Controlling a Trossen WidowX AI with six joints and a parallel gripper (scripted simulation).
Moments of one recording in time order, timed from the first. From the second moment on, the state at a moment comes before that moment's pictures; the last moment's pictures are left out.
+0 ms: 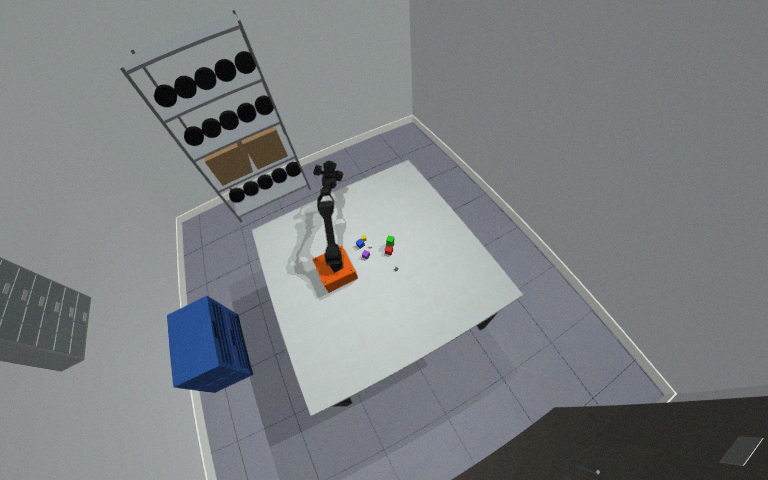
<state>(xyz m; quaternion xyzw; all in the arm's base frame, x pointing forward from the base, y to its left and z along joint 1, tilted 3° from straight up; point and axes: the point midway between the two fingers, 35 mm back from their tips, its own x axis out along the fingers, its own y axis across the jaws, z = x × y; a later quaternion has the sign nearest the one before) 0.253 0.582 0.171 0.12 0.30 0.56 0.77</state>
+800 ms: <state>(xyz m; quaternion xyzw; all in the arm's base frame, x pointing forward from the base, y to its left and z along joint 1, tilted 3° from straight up) 0.439 0.271 0.101 -0.14 0.40 0.31 0.85</state>
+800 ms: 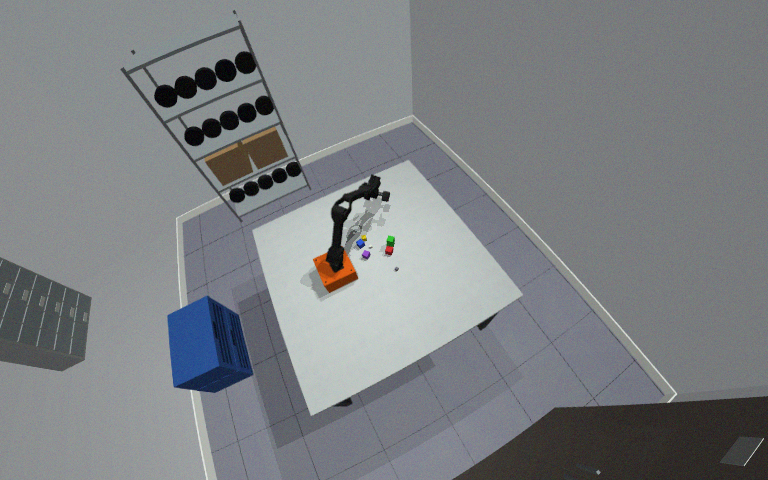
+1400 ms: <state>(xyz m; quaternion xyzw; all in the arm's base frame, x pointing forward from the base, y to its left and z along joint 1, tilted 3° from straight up) 0.381 0.031 0.068 -0.24 0.57 0.21 0.76</state>
